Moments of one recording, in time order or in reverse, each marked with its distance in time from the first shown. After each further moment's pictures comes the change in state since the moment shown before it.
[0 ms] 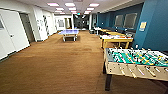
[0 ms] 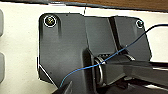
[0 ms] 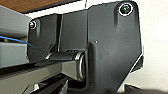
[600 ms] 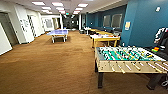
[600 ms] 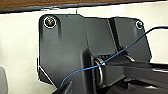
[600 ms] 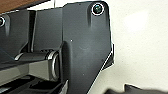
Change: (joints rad) left arm -0.002 0.000 0.001 0.000 -0.003 0.000; right arm 0.000 0.109 -0.296 0.000 0.010 0.000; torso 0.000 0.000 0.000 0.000
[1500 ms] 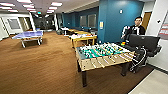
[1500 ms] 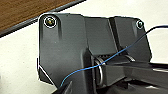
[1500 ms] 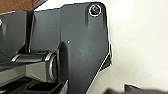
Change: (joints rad) left arm 0.000 0.000 0.000 -0.001 0.000 0.000; right arm 0.002 0.021 -0.048 0.000 -0.001 0.000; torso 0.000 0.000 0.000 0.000
